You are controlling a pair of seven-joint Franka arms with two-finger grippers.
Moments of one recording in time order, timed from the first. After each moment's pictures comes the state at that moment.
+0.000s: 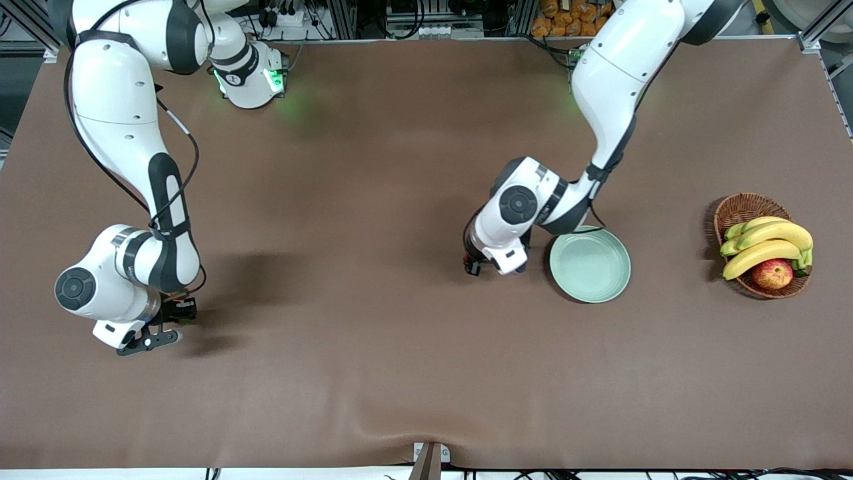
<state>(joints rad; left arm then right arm) -0.39 0.70 -0.25 -1.75 -0.01 2.49 -1.91 0.26 0.82 -0.43 -1.59 0.36 2.31 -0.58</state>
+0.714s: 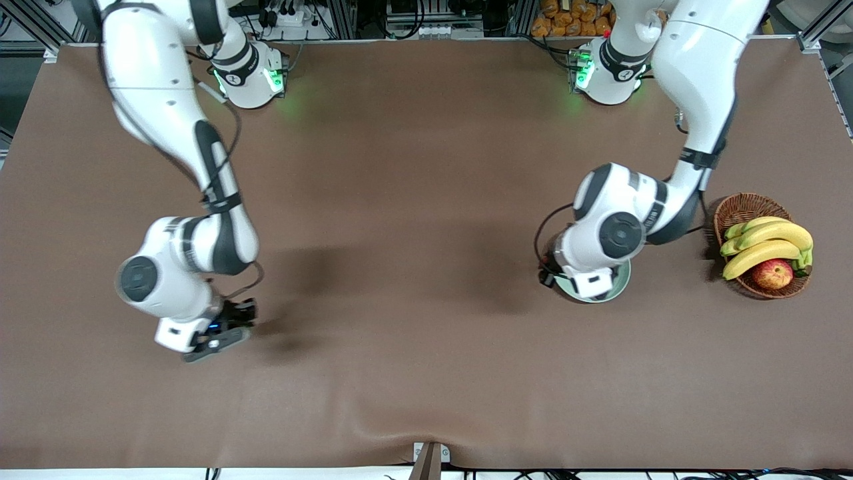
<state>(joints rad) -0.11 0.54 -0.25 -1.76 0.00 2.12 -1.37 0.49 0.73 -0.35 -1.55 0.36 2.31 -0.41</state>
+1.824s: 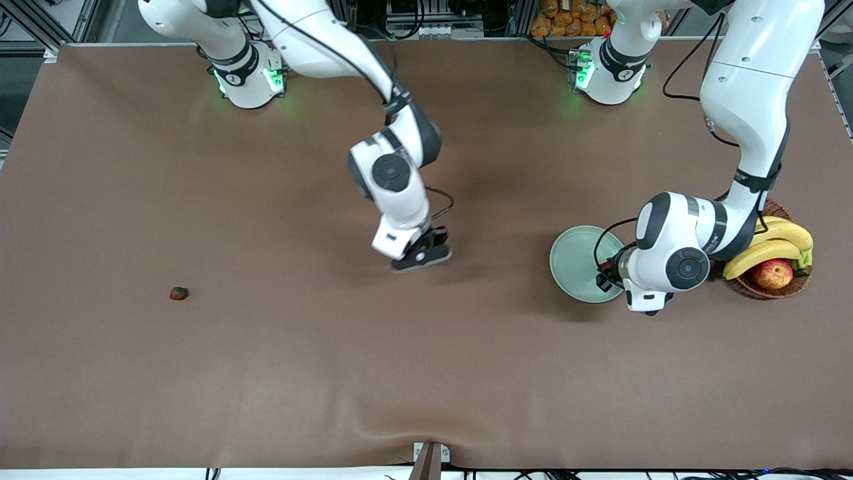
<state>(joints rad) 0.07 0.62 -0.25 -1.80 0.13 2.12 -1.08 1.05 0.78 -0.32 -1.52 0.36 2.39 0.33</state>
